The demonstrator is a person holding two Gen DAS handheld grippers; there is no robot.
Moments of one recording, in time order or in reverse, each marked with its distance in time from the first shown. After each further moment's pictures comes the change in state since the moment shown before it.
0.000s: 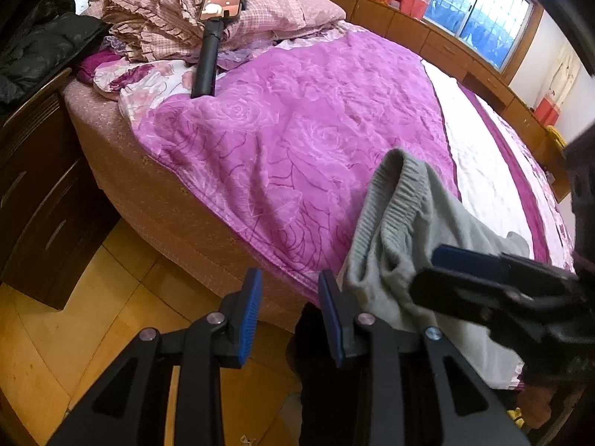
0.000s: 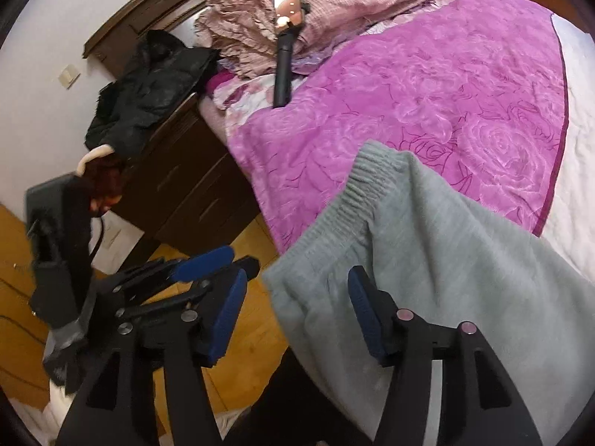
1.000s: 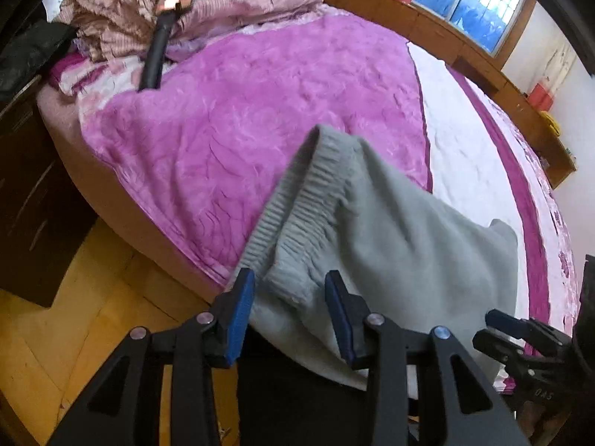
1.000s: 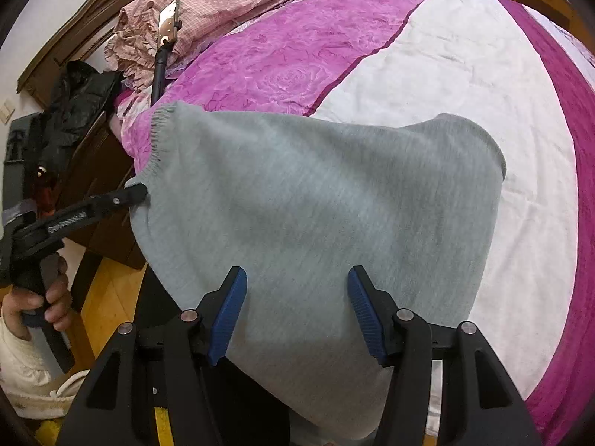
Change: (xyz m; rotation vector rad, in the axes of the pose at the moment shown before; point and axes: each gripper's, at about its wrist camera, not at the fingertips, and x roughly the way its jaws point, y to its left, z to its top) left arm 0.022 -0.063 -0.003 0.028 0.066 -0.029; right arm -0.083 -0.111 -0.094 0.196 -0.017 -0.277
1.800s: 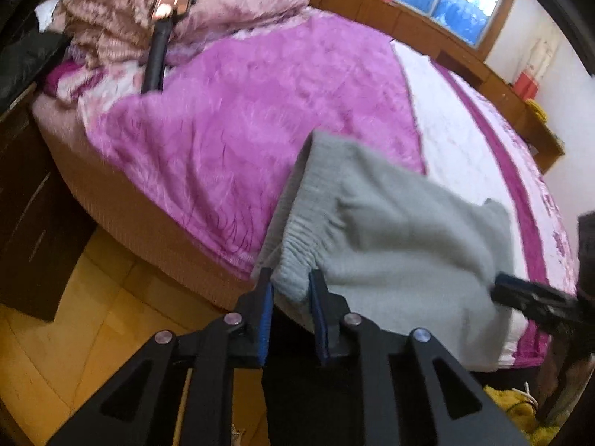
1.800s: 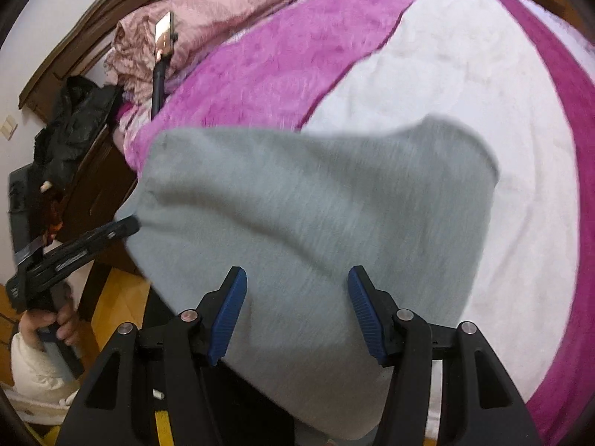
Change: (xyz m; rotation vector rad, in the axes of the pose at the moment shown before) left arm -0.030 0.019 -0.013 0.079 -0.042 -0.034; right arm -0.011 -0.011 0.008 0.035 -0.040 0.024
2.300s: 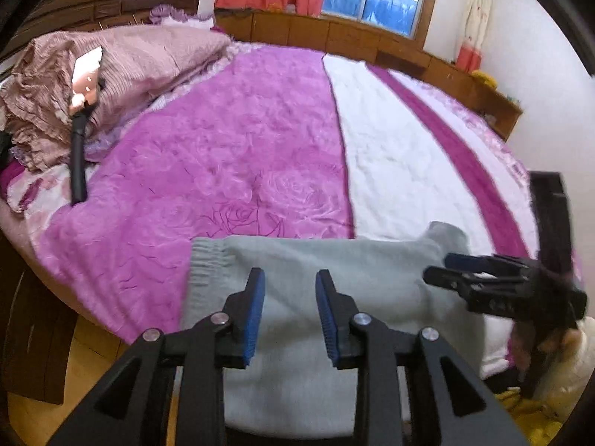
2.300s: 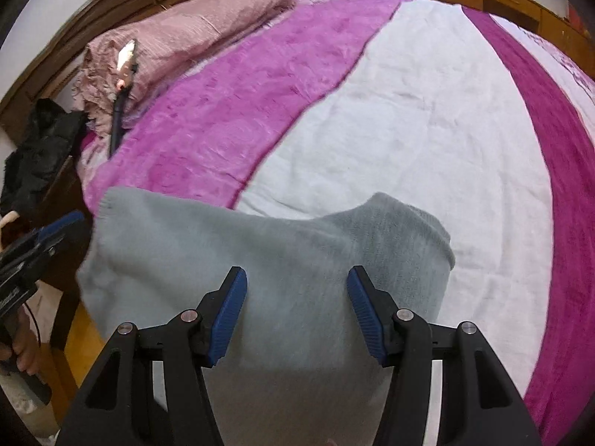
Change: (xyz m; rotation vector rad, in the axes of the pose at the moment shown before) left arm 0.025 -0.075 0.049 0.221 -0.092 -0.067; right arm 0.020 -0.029 0.038 0.032 -0.065 -0.130
